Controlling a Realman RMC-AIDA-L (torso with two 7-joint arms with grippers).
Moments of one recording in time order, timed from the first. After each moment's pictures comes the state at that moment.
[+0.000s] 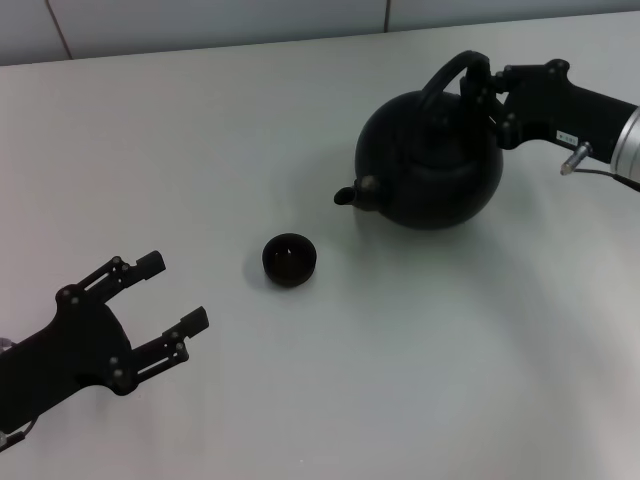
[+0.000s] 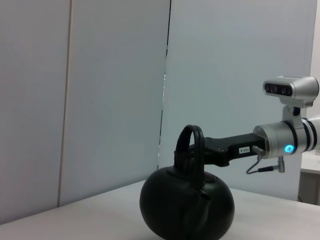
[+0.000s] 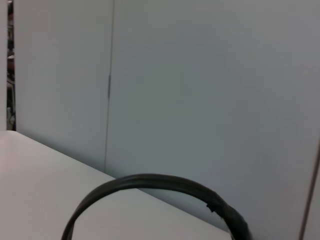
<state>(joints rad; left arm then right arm) -0.32 -2.07 0.65 0.26 1.76 1.66 -0.70 0.40 2.08 -0.88 -0.68 -1.53 -1.10 1.01</state>
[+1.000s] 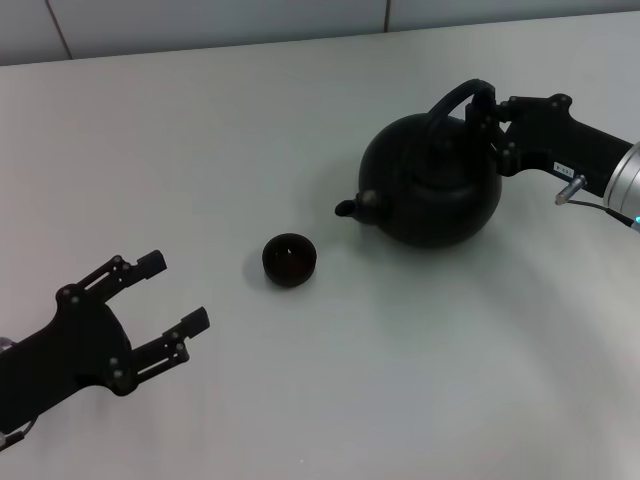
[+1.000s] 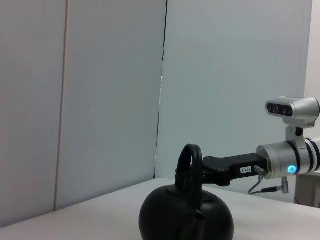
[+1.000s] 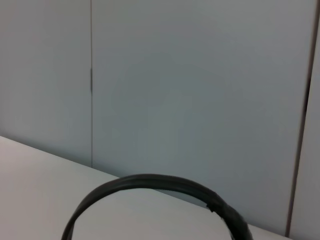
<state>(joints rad) -0.32 -2.07 0.66 0.27 1.76 1.68 -0.70 0.40 2.08 -0.87 -0.50 -1.40 -1.08 0.85</state>
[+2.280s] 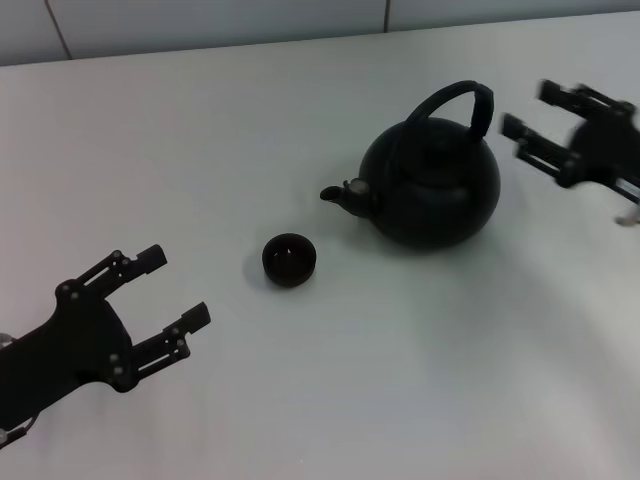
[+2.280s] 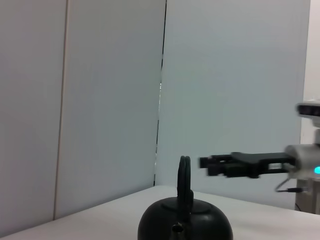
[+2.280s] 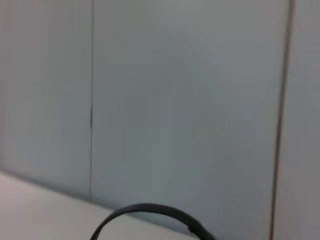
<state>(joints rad) -0.32 -2.07 0.66 0.26 1.74 1.69 -0.69 0.28 2.08 -0.78 -0.57 -1.39 -1.29 0.85</state>
